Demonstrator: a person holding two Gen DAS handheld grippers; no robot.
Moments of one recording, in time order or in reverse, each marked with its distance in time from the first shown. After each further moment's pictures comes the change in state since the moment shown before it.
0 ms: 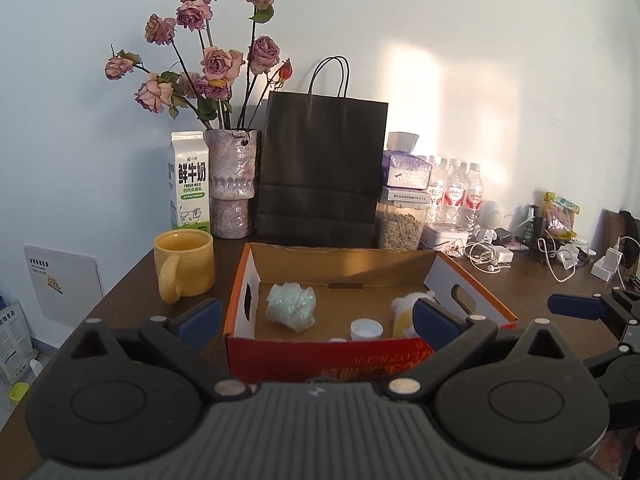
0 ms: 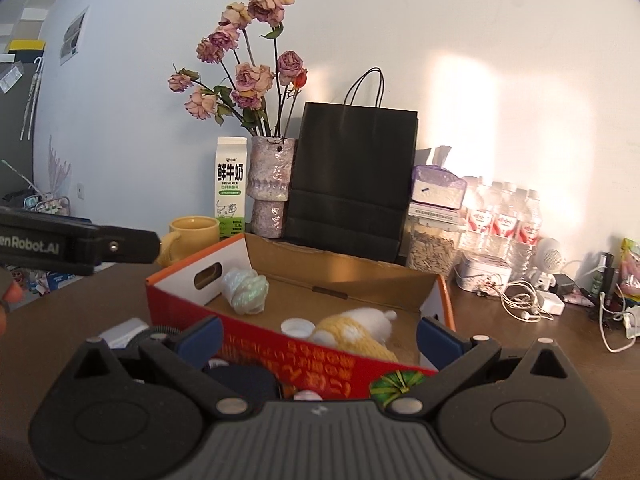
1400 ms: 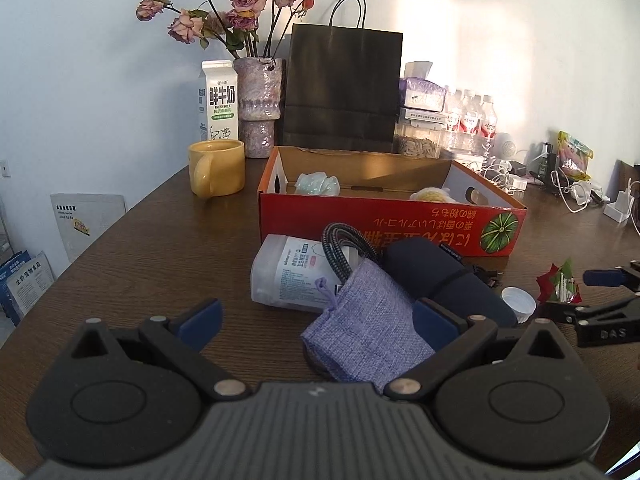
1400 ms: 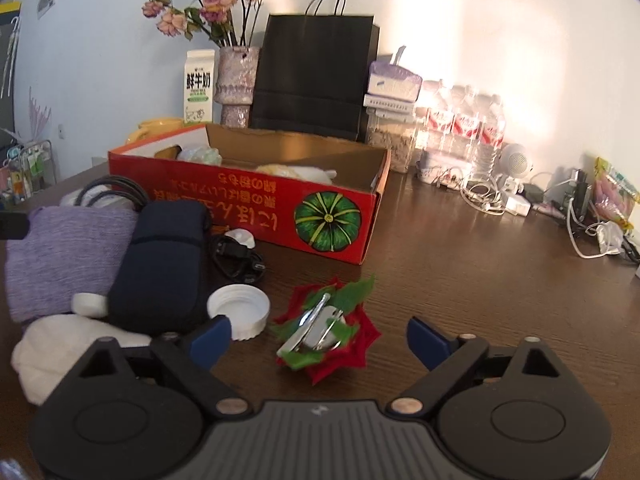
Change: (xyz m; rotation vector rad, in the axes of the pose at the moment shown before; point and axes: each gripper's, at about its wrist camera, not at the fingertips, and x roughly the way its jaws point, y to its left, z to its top) left arm -0.039 0.003 -0.082 0.001 0.152 0.075; right arm -0.014 -0.056 -0.092 0.016 0.228 -0.037
